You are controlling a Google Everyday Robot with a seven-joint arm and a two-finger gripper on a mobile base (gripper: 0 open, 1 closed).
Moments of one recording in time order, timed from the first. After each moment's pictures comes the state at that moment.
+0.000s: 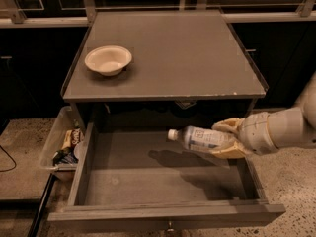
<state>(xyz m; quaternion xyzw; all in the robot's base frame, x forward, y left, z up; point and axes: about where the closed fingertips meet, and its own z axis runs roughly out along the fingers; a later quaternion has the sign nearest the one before) 0.475 -0.183 0.755 -0.58 0.72 0.15 0.36</state>
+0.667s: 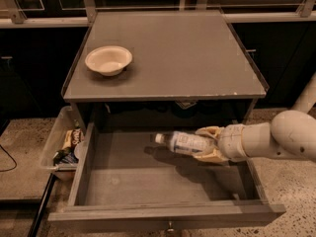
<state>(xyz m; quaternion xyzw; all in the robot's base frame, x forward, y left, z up) 0.505 -0.150 0.693 -0.59 0.69 0.14 0.40</state>
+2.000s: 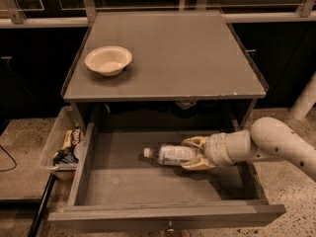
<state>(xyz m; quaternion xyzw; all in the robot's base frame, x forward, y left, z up) 0.510 -0.114 0.632 -0.64 0.63 0.20 0.39</state>
